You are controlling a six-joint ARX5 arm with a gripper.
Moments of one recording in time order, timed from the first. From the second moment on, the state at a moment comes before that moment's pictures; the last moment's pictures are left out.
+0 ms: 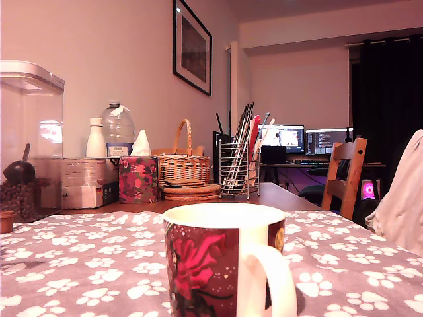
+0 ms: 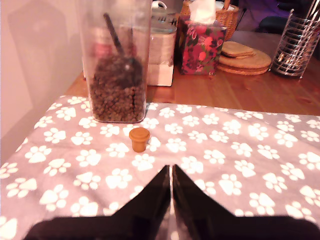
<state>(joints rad) -0.04 0.40 0.09 0.09 0.01 -0.16</state>
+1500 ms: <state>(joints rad) 0.06 1.06 0.10 0.72 0.07 -0.12</state>
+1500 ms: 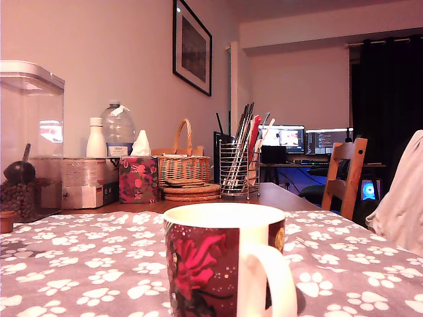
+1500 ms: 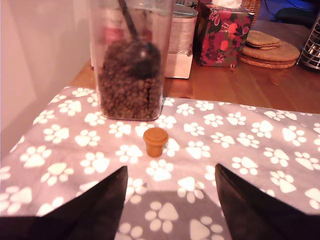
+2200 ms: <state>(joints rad) 0.06 1.51 0.11 1.17 0.10 -0.09</state>
